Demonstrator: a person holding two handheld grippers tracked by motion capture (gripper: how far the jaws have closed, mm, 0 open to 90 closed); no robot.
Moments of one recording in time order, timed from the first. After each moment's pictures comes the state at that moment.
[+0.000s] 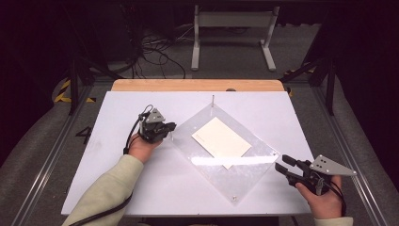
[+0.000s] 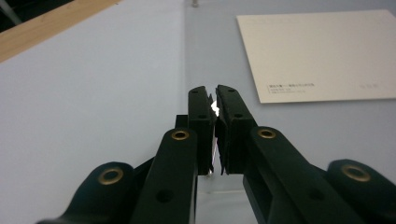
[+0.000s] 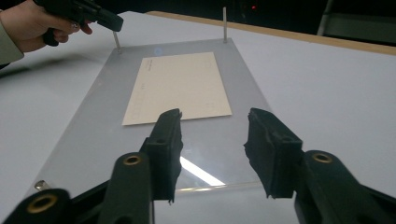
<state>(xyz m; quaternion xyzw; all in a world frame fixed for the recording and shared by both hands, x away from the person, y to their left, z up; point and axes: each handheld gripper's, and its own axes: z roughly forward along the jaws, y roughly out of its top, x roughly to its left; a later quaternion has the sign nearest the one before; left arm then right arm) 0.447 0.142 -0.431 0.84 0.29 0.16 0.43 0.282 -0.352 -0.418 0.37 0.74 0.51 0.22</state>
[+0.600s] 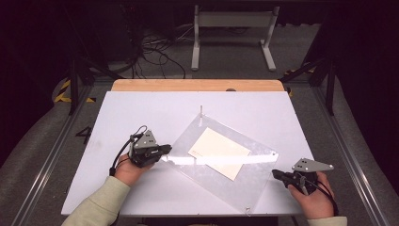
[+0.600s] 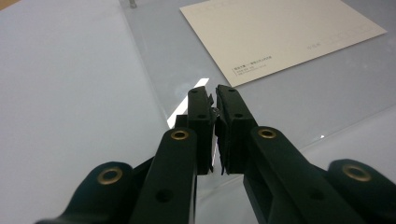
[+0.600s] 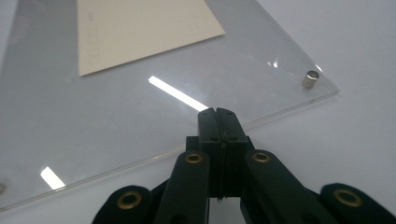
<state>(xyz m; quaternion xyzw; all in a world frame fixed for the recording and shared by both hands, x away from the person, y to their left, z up) 0.389 0.157 -0.435 0.86 0.23 0.13 0.43 0.290 -0.337 -0.440 0.42 0.81 0.37 0.18</state>
